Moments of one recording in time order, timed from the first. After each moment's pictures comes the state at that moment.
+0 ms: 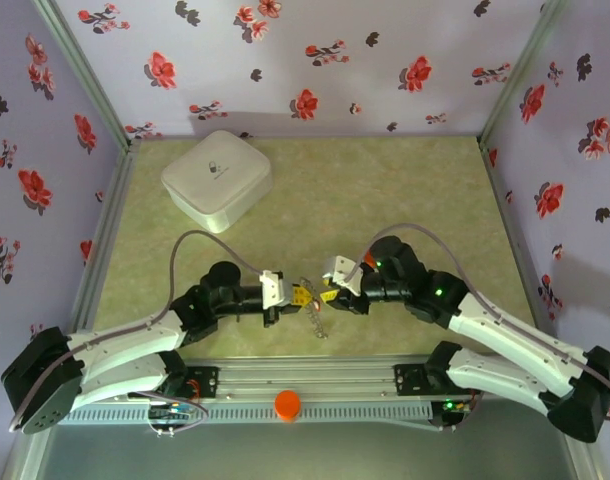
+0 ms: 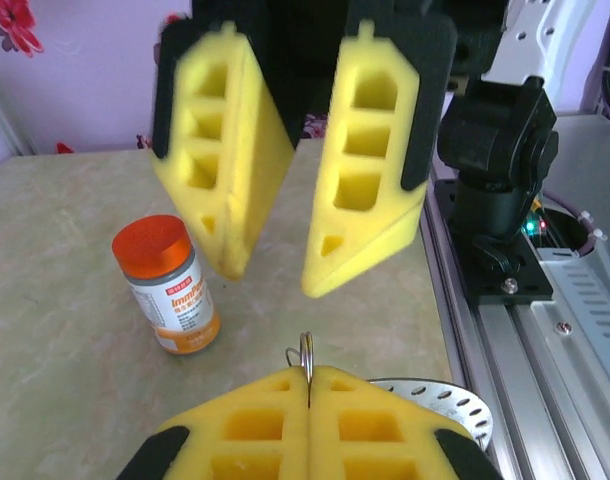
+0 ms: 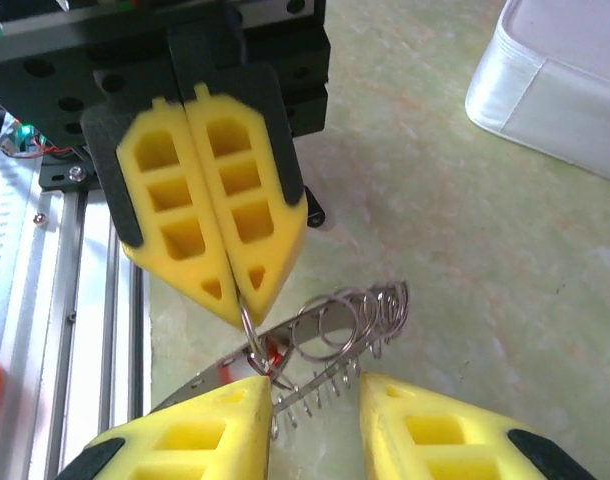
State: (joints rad) left arm -0.95 1.01 0.36 0.45 0.53 0.21; right arm 0.87 0.88 0.70 -0.43 -0.42 -0.35
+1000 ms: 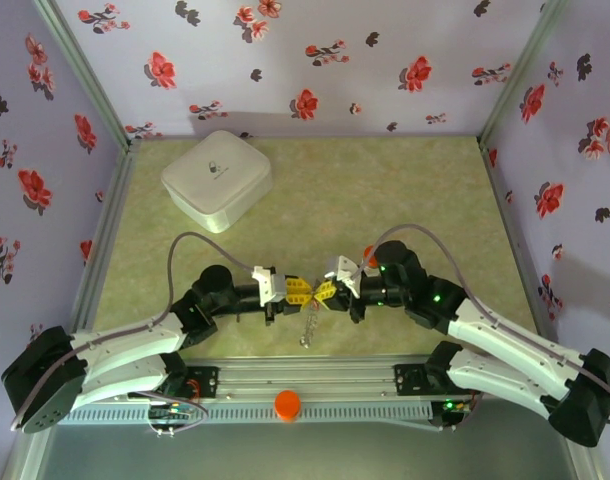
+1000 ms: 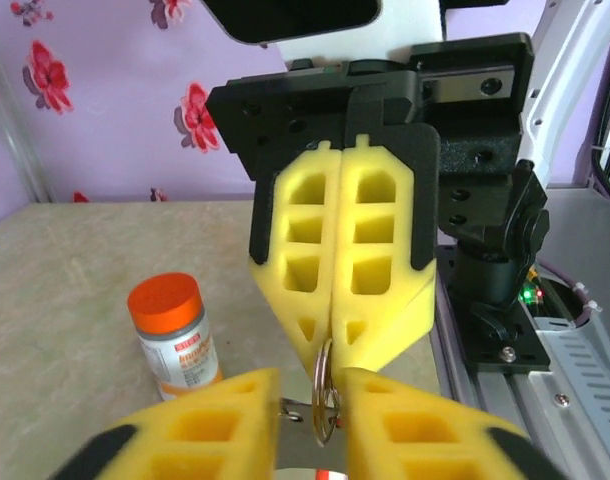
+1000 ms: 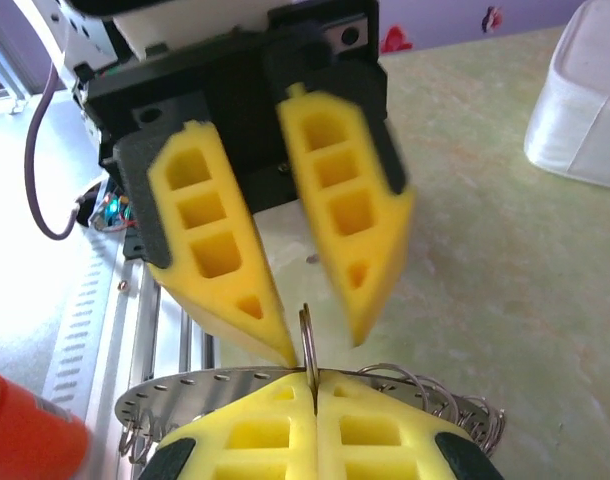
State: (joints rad) left arm -0.95 1.01 0.33 0.62 0.53 0.12; right arm 0.86 0.88 0.63 -0.27 -0.57 -0.21
